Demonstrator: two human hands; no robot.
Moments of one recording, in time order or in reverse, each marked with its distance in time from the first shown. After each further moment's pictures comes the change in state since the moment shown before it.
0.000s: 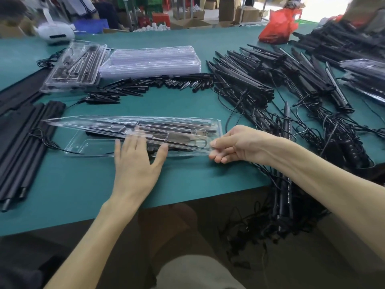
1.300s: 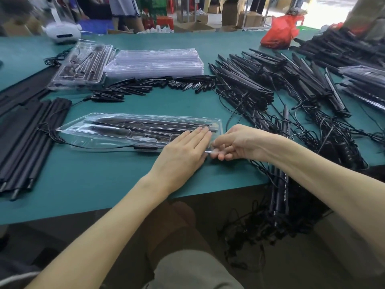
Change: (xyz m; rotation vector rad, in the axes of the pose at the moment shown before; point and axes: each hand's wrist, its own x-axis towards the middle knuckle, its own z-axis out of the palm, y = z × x) left_hand 0.013 0.052 0.024 0.244 -0.069 0.697; right_hand 0.001 -0.006 0.006 -0.114 0.029 0.028
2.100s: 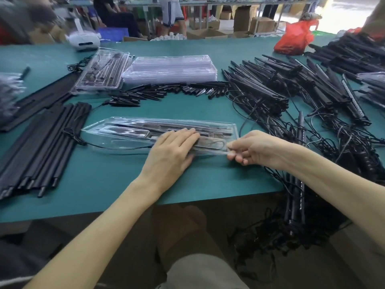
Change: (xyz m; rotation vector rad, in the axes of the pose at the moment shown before) left_hand -0.027 -0.034 -0.017 -0.005 0.113 -0.129; right_hand -0.006 0.002 -0.004 0.030 0.060 -0.023
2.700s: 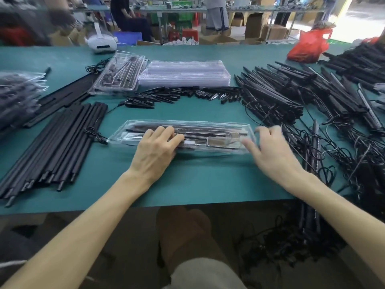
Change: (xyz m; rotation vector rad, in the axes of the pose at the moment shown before) left_hand -0.015 -0.057 -0.007 0.231 0.131 -0.009; right_hand -0.005 0.016 0.023 -0.962 0.679 -0.416
